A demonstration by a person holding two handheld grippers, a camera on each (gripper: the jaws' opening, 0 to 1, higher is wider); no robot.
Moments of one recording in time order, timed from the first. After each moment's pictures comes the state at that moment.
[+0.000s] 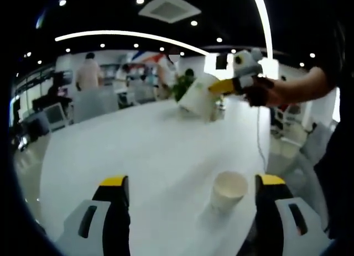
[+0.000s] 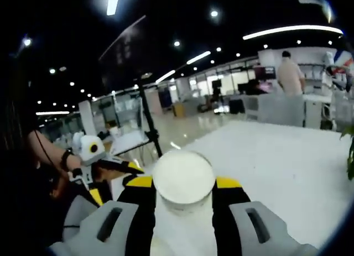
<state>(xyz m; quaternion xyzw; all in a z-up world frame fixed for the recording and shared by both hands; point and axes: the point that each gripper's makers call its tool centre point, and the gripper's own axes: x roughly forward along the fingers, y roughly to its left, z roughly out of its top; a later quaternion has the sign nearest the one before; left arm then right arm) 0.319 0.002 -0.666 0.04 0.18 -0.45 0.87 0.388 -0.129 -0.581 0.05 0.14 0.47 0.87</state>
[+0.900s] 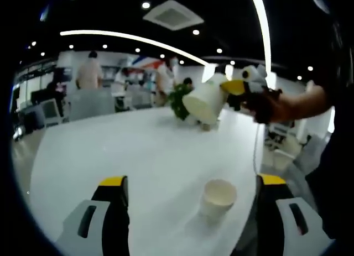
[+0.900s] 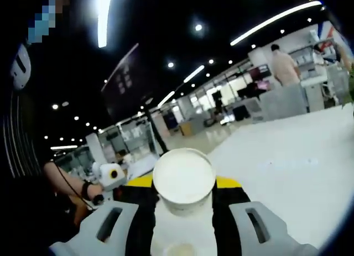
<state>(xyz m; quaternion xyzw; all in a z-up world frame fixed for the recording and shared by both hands) 0.309 -0.008 -0.658 -0.01 0.16 -0.47 0.87 0.360 -0.124 -0.570 0.17 0.13 0.48 0.85</state>
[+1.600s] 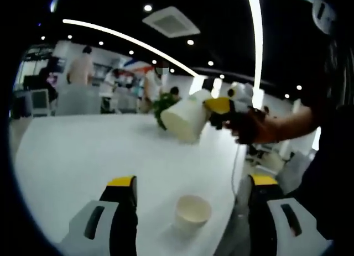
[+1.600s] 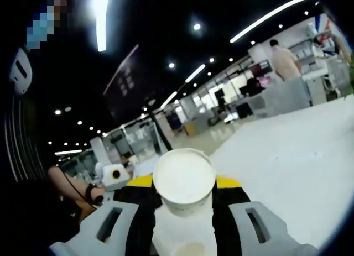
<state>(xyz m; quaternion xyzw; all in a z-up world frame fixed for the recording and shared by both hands) 0.291 -0.037 -0.637 -0.08 0.15 -0.52 0.84 0.351 -0.114 -0.573 0.18 0.14 0.49 0.84</state>
